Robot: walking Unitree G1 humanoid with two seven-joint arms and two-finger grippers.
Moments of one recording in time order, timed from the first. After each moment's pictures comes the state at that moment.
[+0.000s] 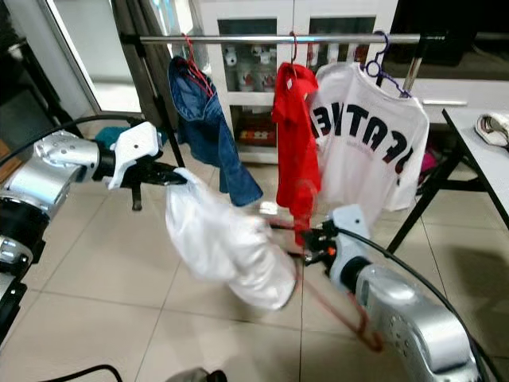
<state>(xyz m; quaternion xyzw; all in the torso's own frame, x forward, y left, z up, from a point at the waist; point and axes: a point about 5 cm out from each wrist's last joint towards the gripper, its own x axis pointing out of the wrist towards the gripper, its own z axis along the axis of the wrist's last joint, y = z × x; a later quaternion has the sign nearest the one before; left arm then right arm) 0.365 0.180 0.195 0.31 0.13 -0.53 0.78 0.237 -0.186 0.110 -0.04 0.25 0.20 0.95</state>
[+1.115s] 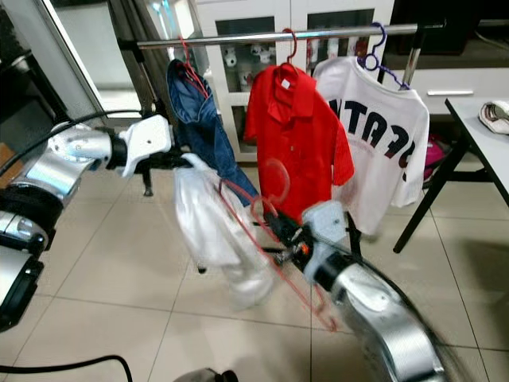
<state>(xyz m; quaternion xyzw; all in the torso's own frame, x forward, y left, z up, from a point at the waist) 0.380 0.174 0.200 0.39 0.08 -0.49 0.78 0.232 -0.146 0.117 -0.07 0.09 0.32 0.94</state>
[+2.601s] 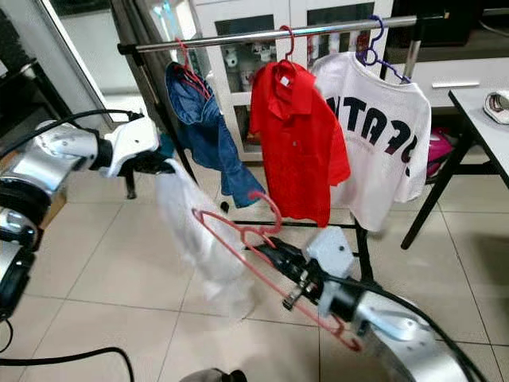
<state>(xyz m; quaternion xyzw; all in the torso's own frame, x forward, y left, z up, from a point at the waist) 0.384 0.189 0.195 0.35 0.15 -0.46 0.80 0.200 -0.146 0.131 -0.02 0.08 0.39 0.92</state>
